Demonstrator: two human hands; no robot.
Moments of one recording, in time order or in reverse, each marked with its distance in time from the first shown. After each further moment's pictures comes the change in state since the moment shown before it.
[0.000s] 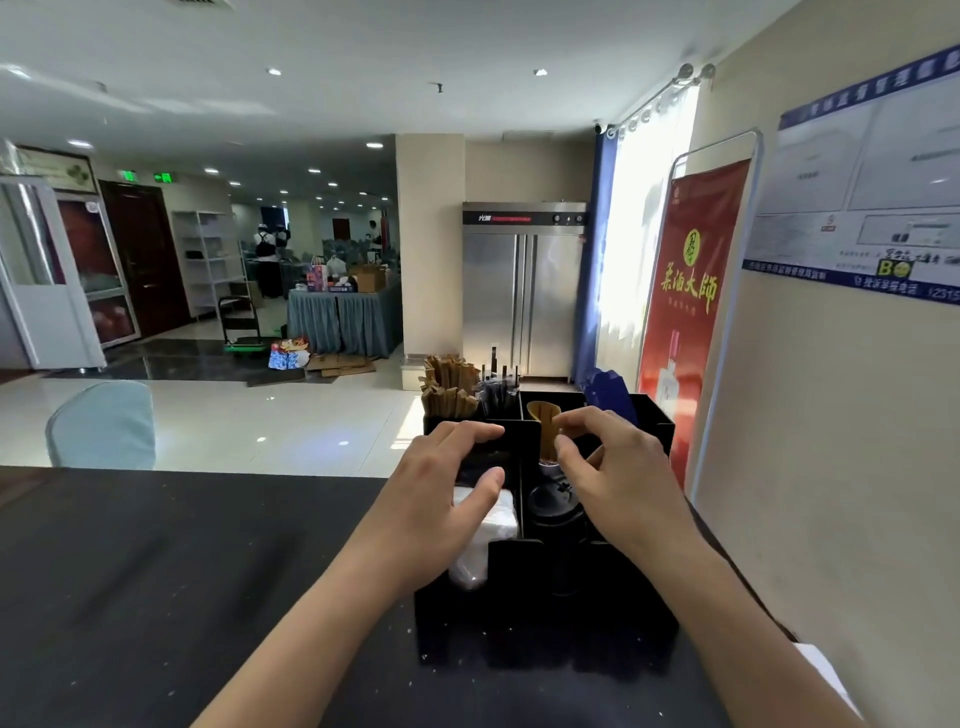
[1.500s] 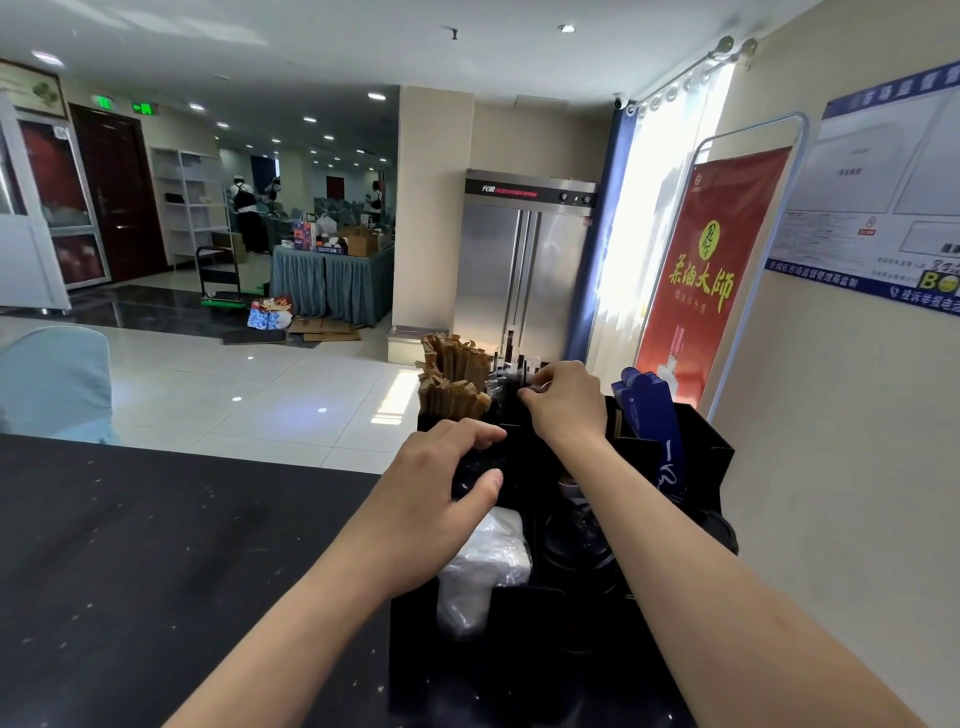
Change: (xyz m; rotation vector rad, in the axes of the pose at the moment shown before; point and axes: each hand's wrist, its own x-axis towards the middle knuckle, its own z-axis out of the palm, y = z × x) left_hand 0.056 -0.079 0.035 -0.083 -0.024 -0.058; right_hand 0.152 0.052 0.139 -0.209 -0.047 0.321
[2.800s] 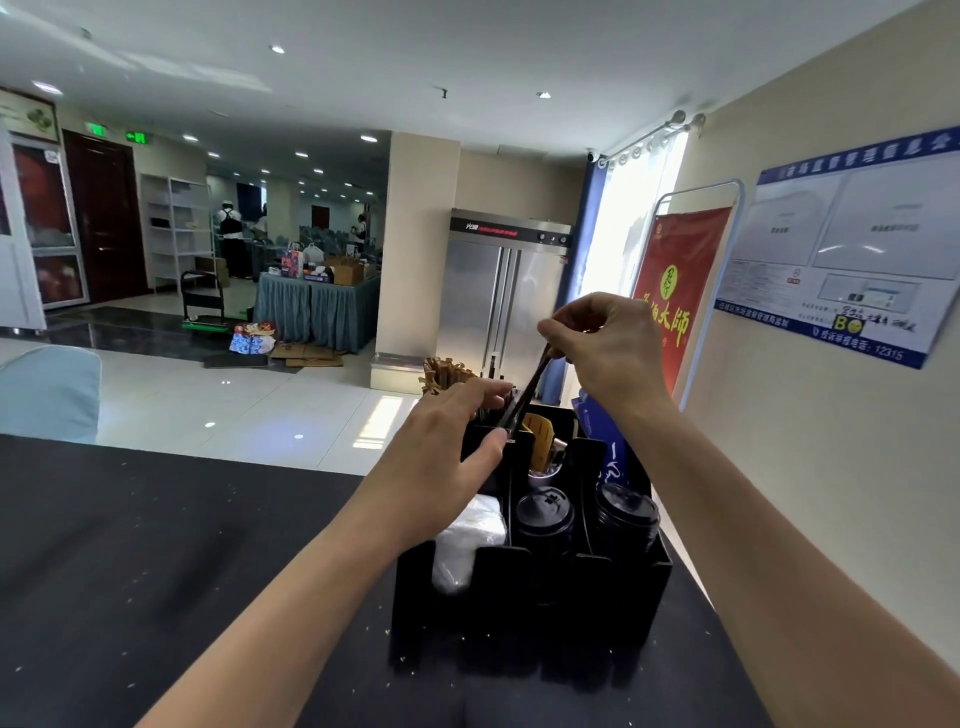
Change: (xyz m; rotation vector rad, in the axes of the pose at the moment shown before) left_hand -0.044 0.086 -0.054 -0.027 0.127 0.135; right_hand -0.096 -0.070 -0.178 0.455 0.142 -0.311
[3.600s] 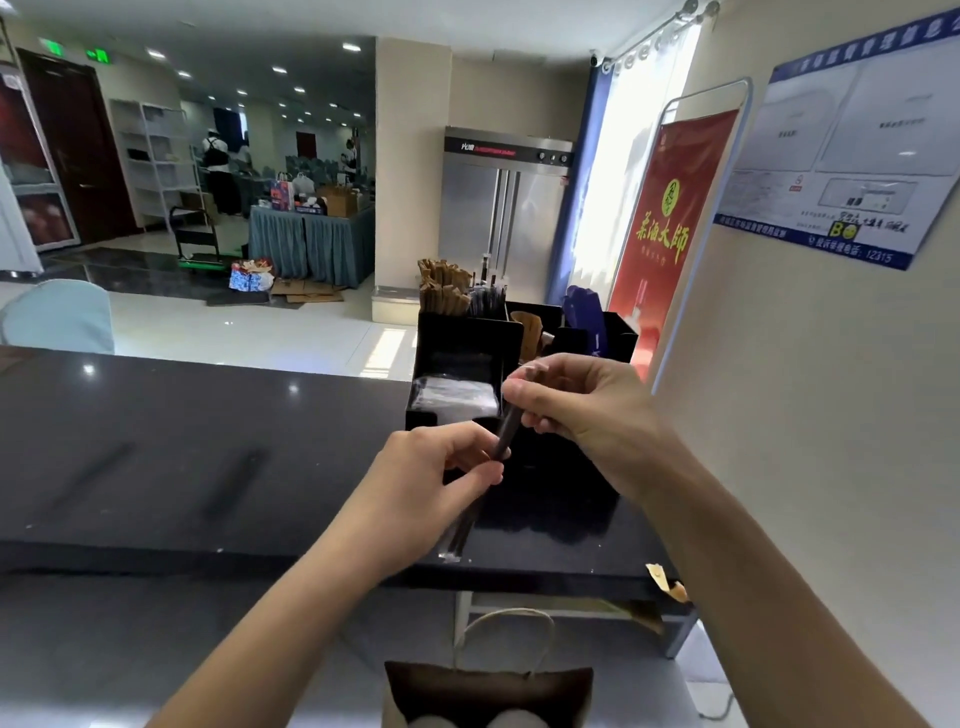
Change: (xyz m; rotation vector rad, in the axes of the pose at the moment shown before) left_hand -0.139 0.036 0.014 -0.158 -0.180 -0.154; right_hand -0.181 -0.007 -0.045 0.420 -0.445 0.335
